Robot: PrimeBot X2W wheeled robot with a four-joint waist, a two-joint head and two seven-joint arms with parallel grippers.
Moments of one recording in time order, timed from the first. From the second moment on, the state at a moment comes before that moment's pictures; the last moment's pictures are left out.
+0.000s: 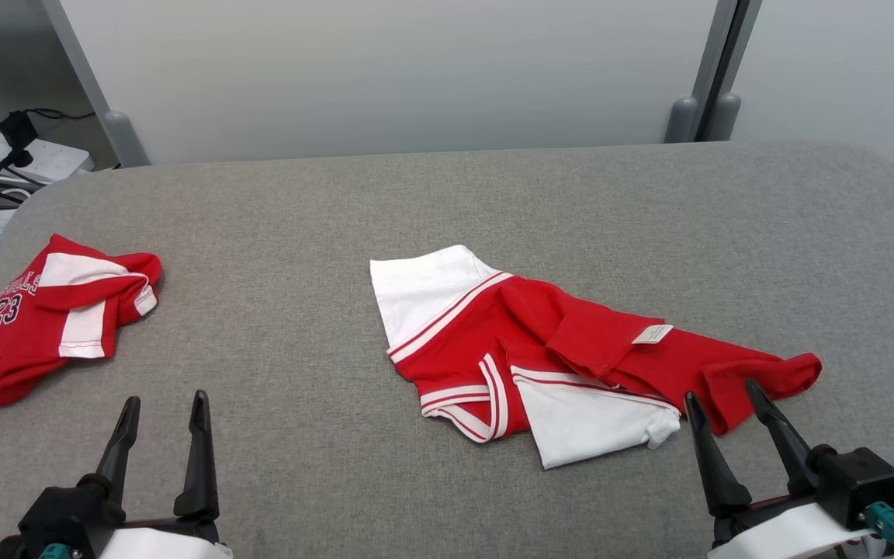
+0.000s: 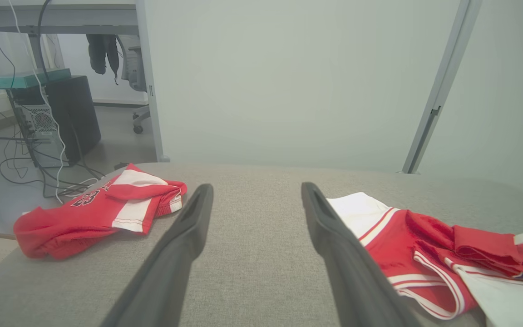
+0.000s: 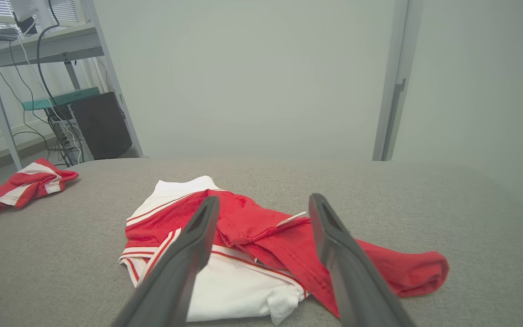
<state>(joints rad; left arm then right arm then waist) 0.10 0.37 -0.28 -0.09 -0.53 0.33 -0.21 0.03 -0.09 0.13 0.08 0.20 0.13 -0.17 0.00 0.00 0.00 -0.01</state>
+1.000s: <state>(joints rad) -0.28 0.09 -0.73 0.32 -0.60 -0.05 -0.01 -0.04 -0.09 0.11 0.04 0.18 0.13 -0.17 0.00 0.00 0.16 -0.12</state>
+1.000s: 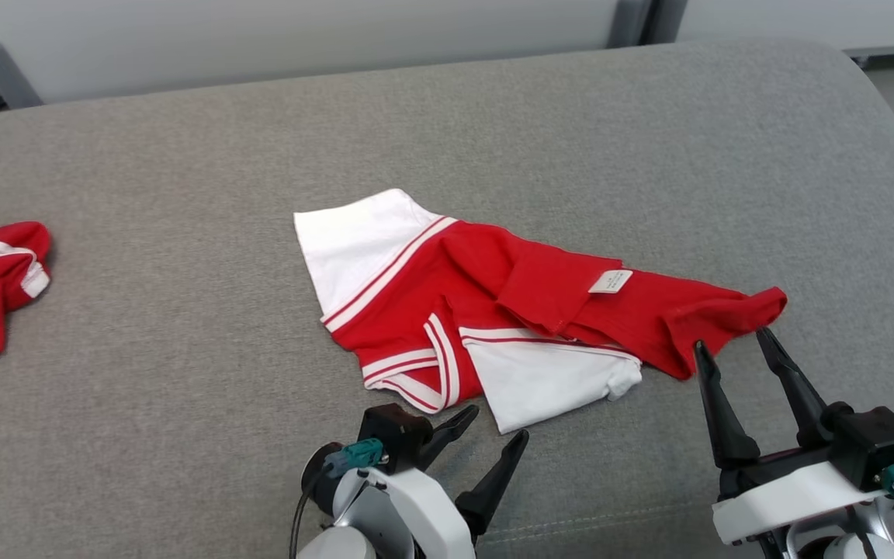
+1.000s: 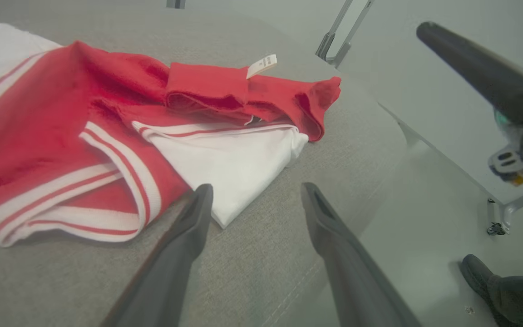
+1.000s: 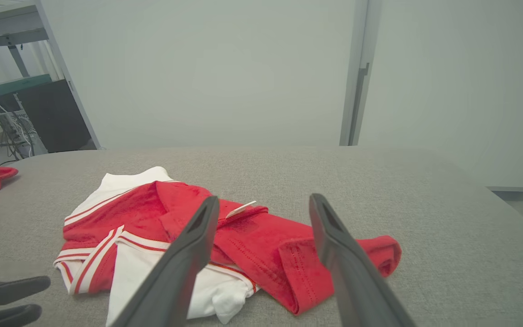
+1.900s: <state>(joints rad) -0.48 0.12 -0.70 0.57 -0.71 -0.05 -0.11 -0.12 -0.07 0.07 0.10 0.18 0.13 -0.22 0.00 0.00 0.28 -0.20</state>
